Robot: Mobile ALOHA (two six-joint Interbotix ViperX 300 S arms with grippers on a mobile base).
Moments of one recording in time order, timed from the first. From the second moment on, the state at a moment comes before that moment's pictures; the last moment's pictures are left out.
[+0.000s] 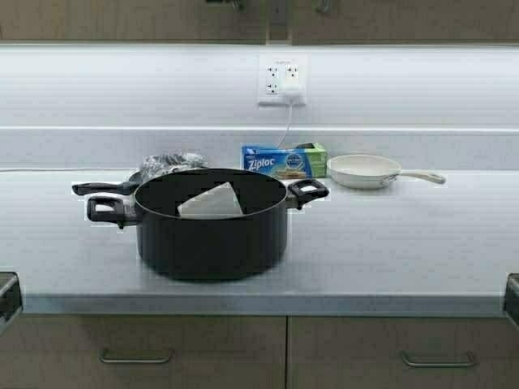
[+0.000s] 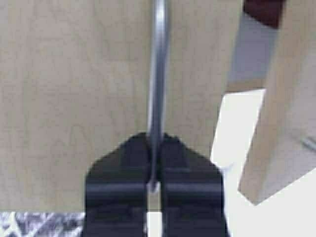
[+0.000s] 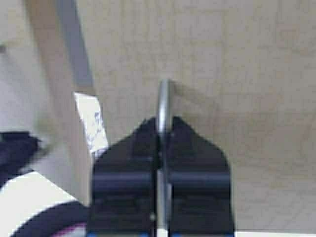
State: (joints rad) left arm -0.65 -0.01 0.54 -0.64 -0.54 0.48; right arm 0.53 -0.18 0.50 0.72 -0.20 -0.67
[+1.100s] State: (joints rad) left arm -0.42 -0.49 0.90 -0.59 -0.26 0.47; right arm 0.30 -0.54 0.80 0.66 -0.03 -0.65
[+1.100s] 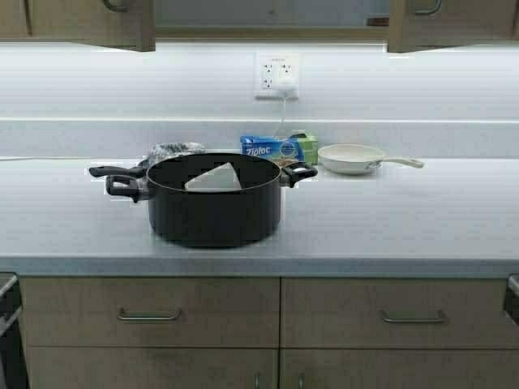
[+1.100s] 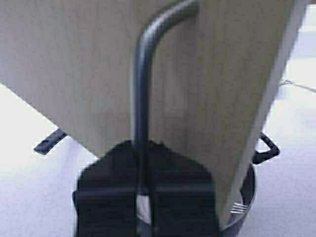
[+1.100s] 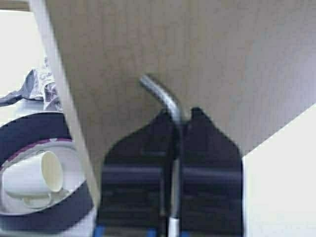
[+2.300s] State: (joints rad) left arm -0.65 -0.70 0.90 -0.56 -0.07 0.45; right arm 0.62 -0.65 0.78 0.52 0.12 -0.48
